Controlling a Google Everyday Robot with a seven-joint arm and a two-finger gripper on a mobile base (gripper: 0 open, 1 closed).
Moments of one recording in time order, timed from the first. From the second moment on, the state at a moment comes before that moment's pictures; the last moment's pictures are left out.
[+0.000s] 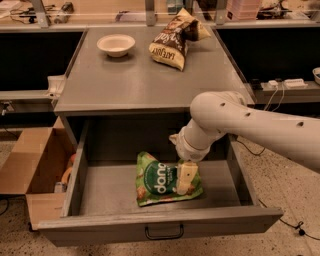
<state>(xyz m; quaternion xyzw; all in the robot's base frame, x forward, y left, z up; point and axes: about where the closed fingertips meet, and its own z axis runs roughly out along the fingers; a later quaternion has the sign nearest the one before) 0.527 -0.068 0.670 -0.72 0.67 0.08 0.16</state>
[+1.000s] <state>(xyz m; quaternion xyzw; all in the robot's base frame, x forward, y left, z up) 0.522 -0.043 0.664 -0.71 0.67 0.09 0.20</state>
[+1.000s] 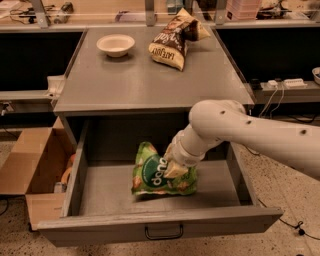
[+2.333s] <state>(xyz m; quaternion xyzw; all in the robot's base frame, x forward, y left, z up) 0.533 -0.094 0.801 -0.65 0.67 0.02 0.37</state>
